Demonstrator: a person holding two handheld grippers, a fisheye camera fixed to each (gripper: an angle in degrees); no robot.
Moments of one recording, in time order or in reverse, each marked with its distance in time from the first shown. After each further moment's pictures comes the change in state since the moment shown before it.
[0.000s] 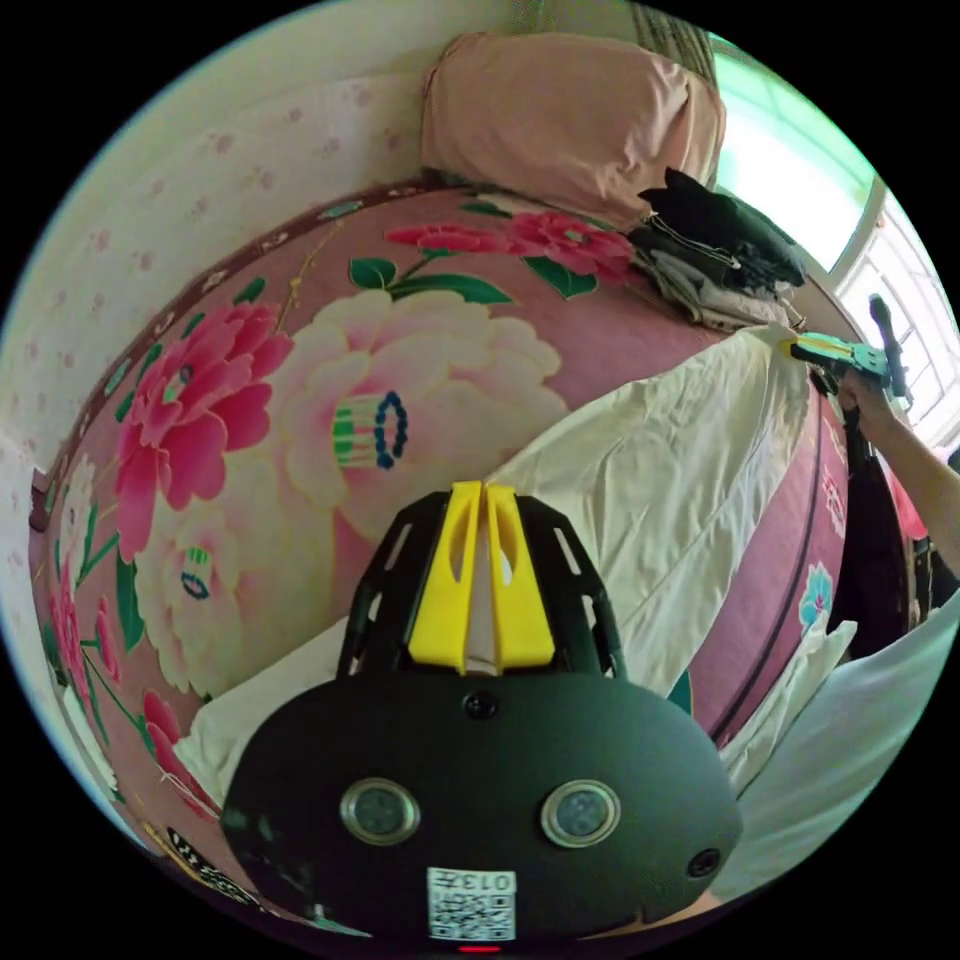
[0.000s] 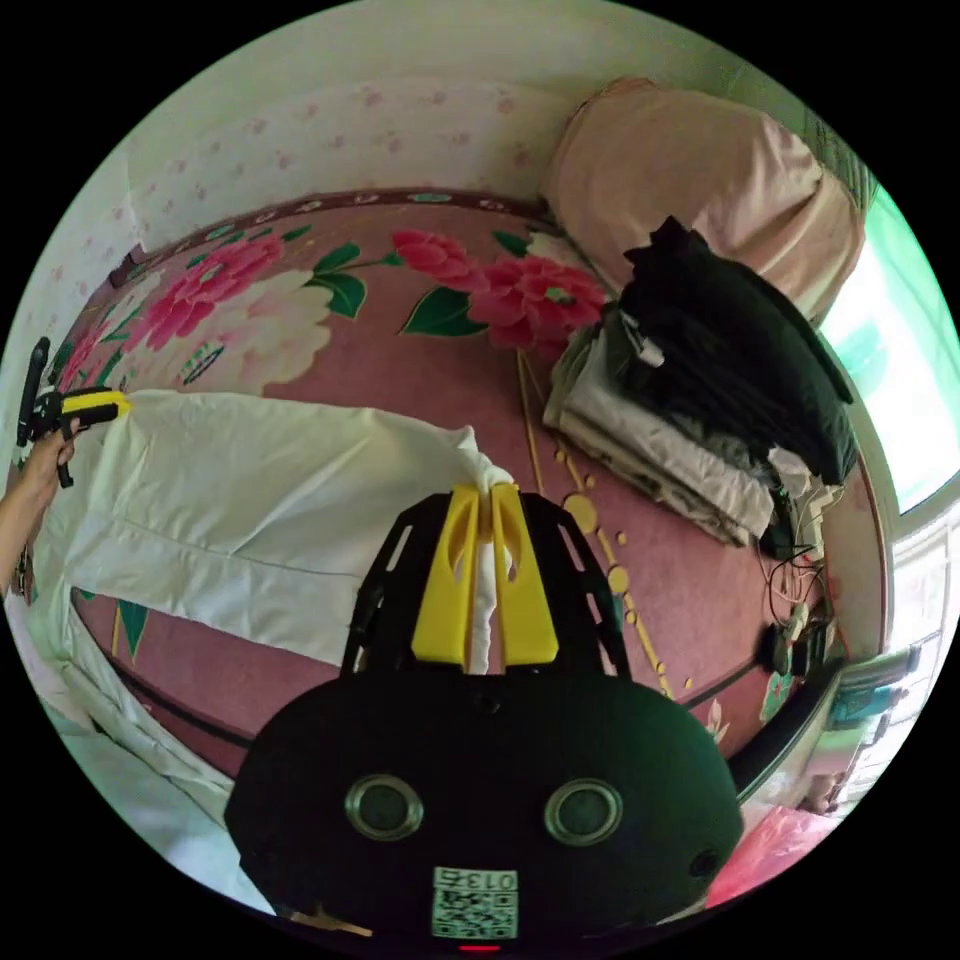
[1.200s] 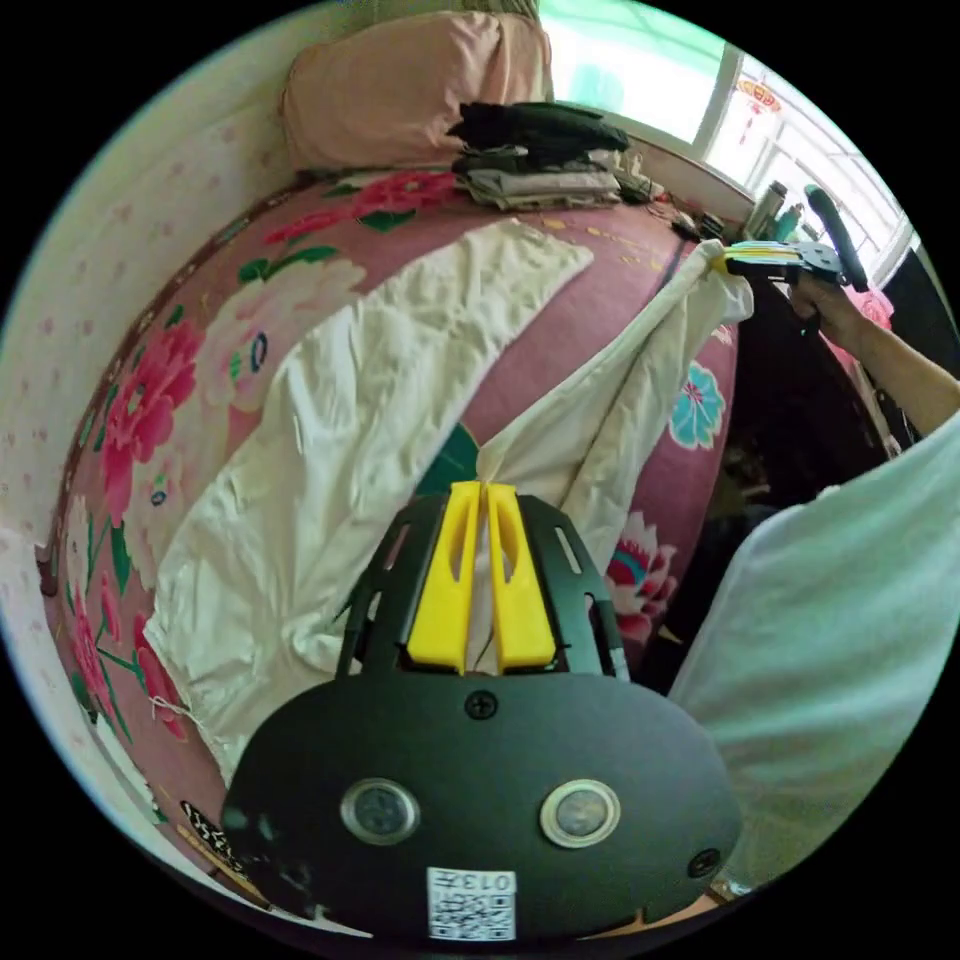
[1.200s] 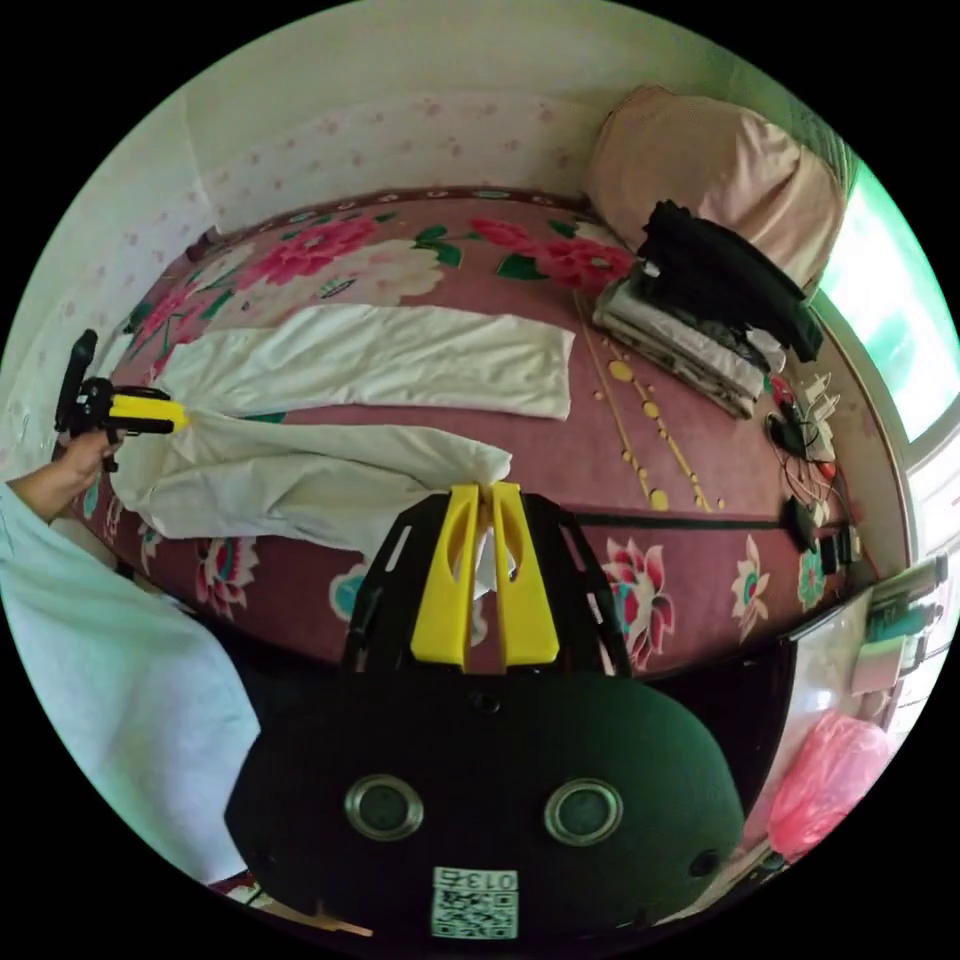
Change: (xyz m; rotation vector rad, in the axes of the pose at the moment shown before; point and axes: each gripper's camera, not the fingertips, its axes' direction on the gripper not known) left arm 0.160 0.116 -0.036 -0.086 0.060 0.234; right arm -0.027 0.271 -0.063 -0.013 -0.140 -0.046
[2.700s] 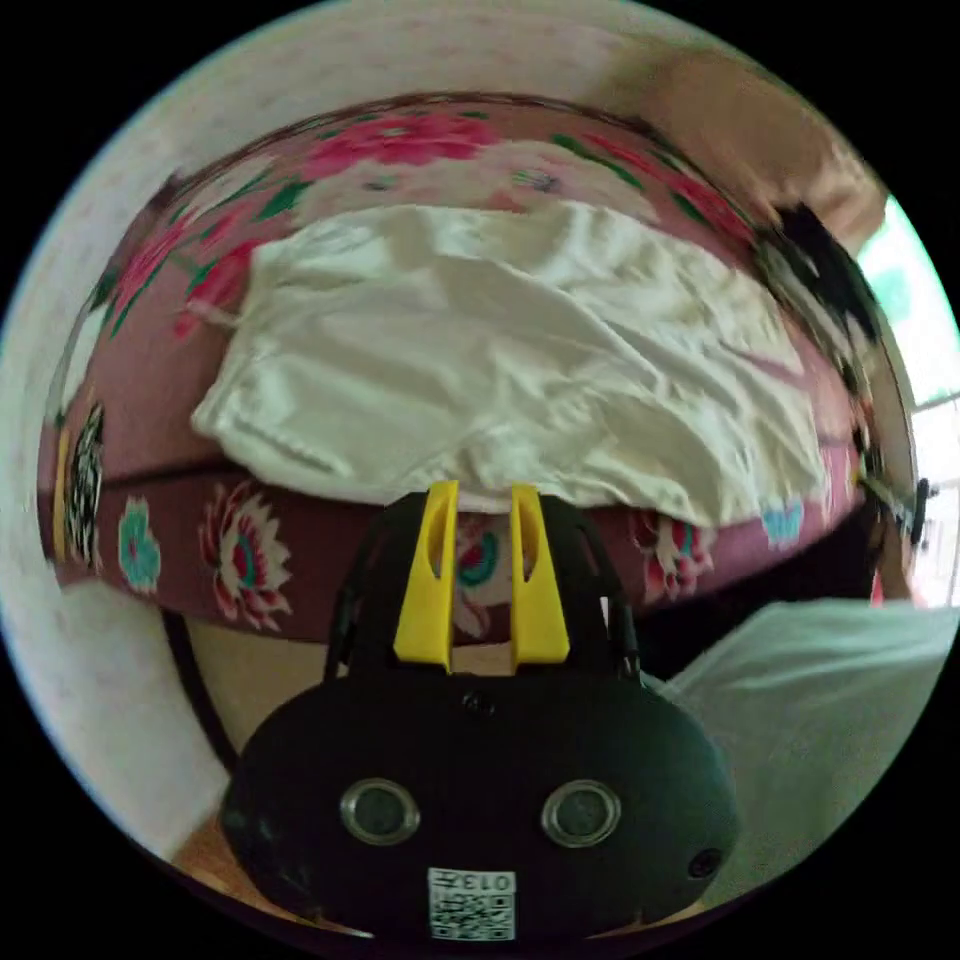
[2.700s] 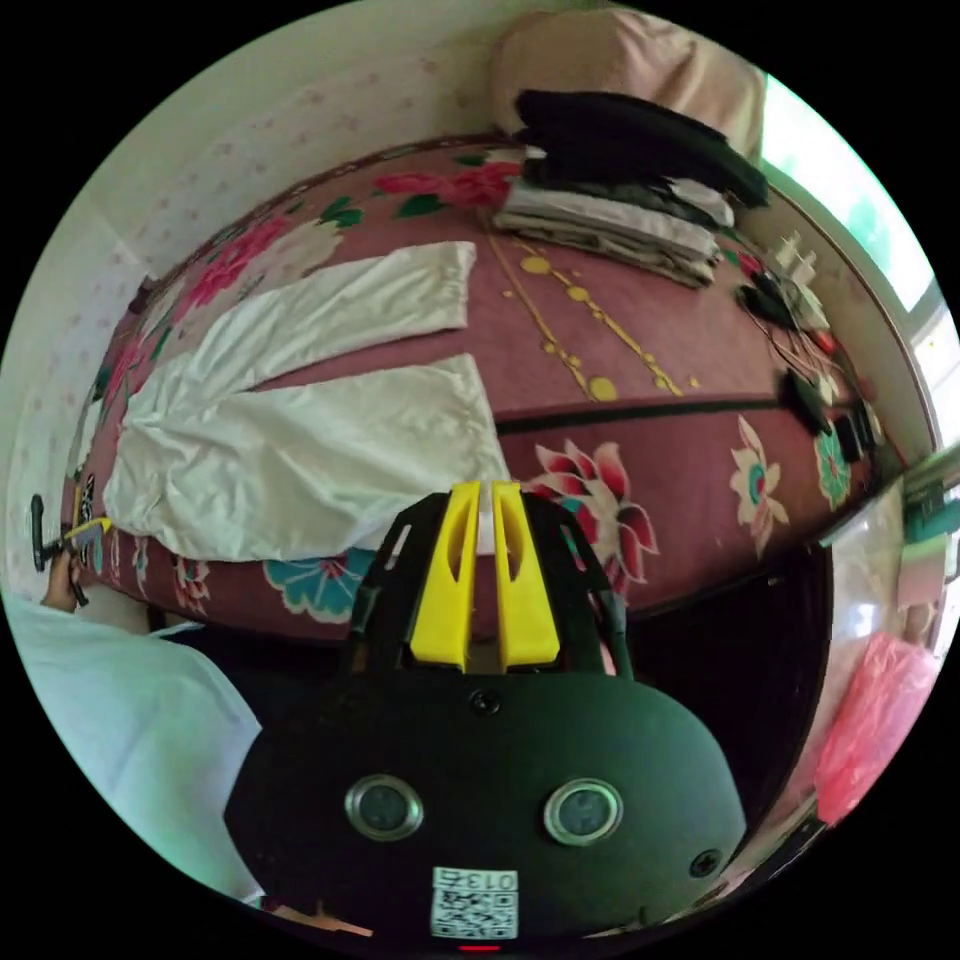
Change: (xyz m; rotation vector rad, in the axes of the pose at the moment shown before) left arm -0.056 0.305 -0.111 -0.127 -0.114 -0.954; right arm 0.014 0.061 -0.038 -0.145 -0.052 0.195
